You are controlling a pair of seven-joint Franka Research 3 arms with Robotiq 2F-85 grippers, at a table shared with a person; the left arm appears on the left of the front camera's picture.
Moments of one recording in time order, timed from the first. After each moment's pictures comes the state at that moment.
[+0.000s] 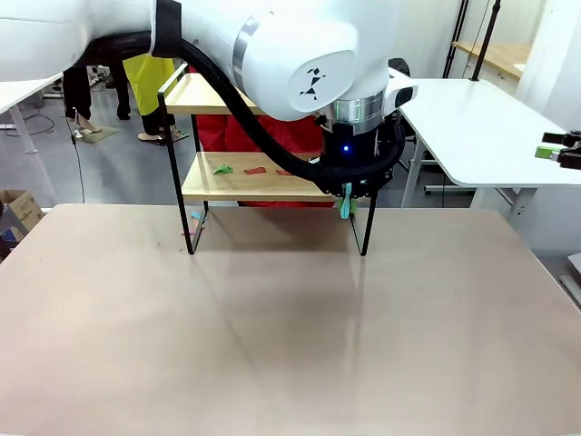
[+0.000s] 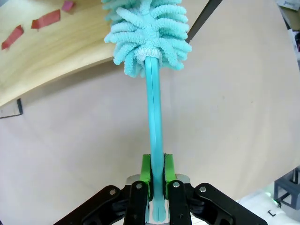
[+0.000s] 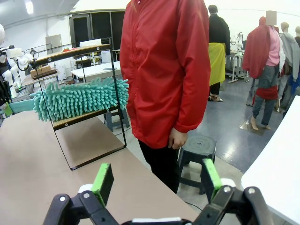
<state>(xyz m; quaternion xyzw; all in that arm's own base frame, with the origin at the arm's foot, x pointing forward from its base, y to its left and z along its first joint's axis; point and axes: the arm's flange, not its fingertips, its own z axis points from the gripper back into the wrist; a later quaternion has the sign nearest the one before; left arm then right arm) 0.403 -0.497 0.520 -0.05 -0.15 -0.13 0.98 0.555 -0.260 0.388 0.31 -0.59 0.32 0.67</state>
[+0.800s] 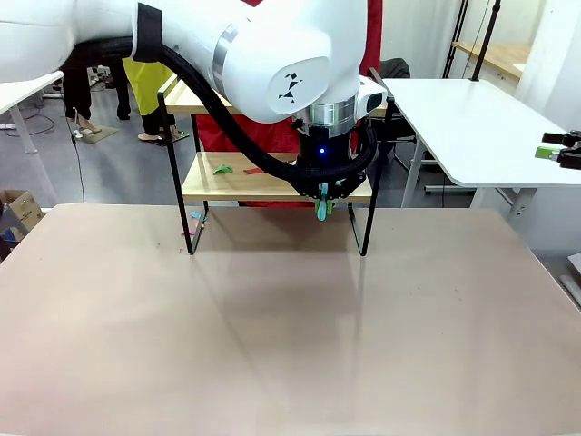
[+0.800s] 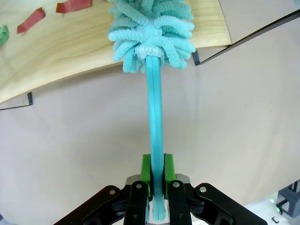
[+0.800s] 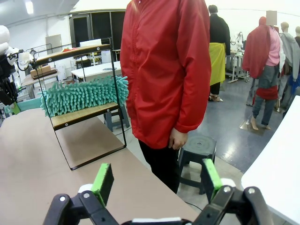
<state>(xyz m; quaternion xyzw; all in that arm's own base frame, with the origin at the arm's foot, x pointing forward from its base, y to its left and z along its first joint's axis) 0.423 -0.466 0.506 -0.03 -0.13 -0.10 0.99 0.555 -0.260 0.388 0.31 -0.59 0.32 0.67</state>
